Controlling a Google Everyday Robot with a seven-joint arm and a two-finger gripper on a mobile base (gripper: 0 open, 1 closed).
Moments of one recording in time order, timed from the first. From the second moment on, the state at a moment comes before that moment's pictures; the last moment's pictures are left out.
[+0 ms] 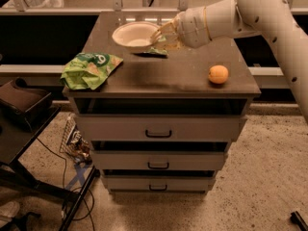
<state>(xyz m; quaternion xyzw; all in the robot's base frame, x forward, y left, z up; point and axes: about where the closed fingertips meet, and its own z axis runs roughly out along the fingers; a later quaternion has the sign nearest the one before) 0.671 -0.020 0.940 -0.82 0.21 -0.04 0.54</state>
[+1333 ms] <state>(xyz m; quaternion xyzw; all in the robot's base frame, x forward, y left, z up) 0.622 0.006 0.845 -0.85 0.16 -0.02 0.51</state>
